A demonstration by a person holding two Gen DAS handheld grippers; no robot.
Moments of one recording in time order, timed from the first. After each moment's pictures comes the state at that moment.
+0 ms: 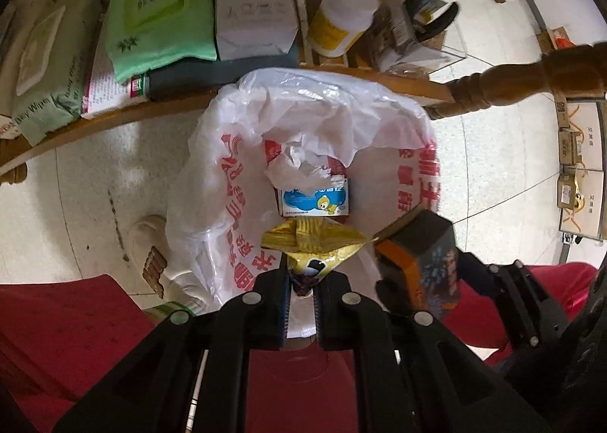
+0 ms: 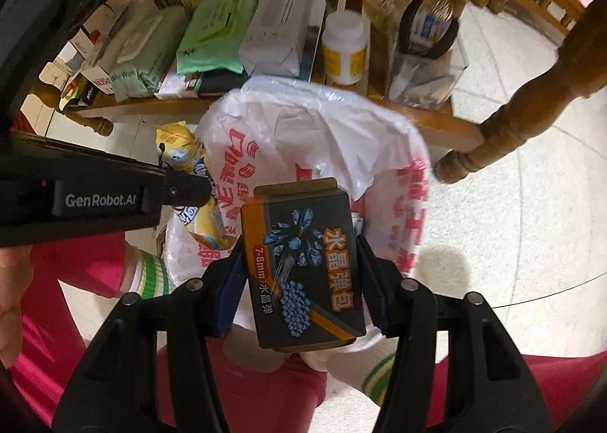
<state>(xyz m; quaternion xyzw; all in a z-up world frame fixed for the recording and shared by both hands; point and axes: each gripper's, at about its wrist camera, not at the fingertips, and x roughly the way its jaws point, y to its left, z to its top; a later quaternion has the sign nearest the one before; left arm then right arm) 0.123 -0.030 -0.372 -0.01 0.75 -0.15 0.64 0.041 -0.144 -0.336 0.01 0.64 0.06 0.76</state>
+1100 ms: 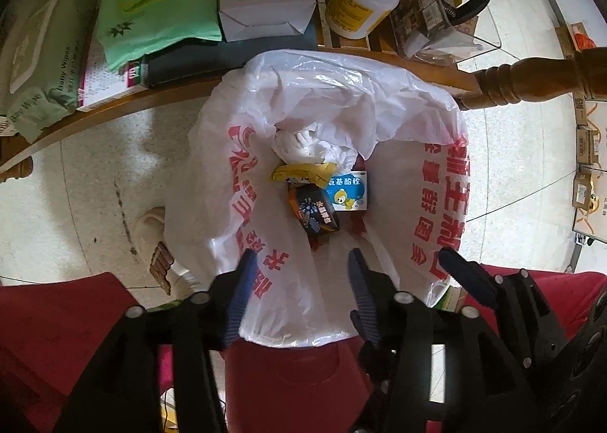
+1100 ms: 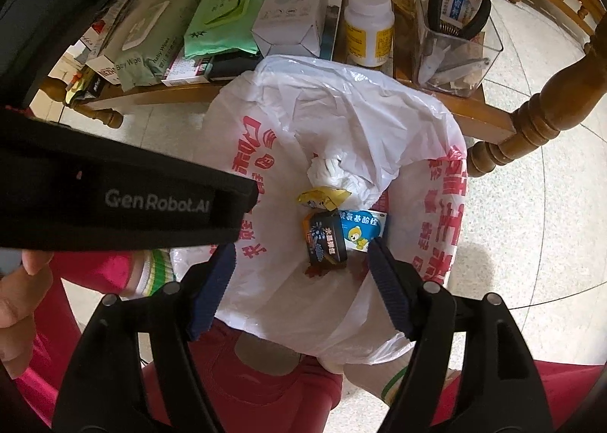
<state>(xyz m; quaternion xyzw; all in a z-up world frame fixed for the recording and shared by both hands) 0.129 -0.033 -0.389 0.02 0.77 -0.13 0.63 0.041 -0.134 -0.352 0.03 0.65 0.09 0.76</state>
